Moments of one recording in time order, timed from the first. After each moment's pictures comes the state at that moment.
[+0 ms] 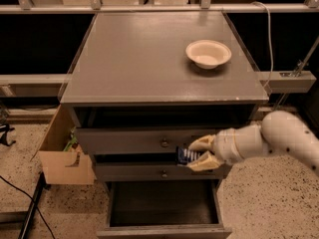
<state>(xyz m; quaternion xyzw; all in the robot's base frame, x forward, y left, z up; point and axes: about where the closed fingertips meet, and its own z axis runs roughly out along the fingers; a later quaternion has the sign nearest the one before) 0.504 -0.109 0.655 -0.61 0.67 0.23 0.35</state>
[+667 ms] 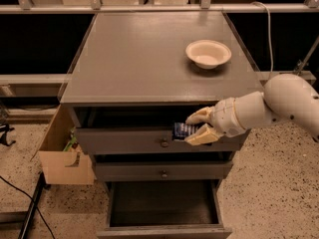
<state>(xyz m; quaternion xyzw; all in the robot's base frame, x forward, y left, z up) 0.534 -0.098 0.746 -0.63 0.65 0.19 0.37</state>
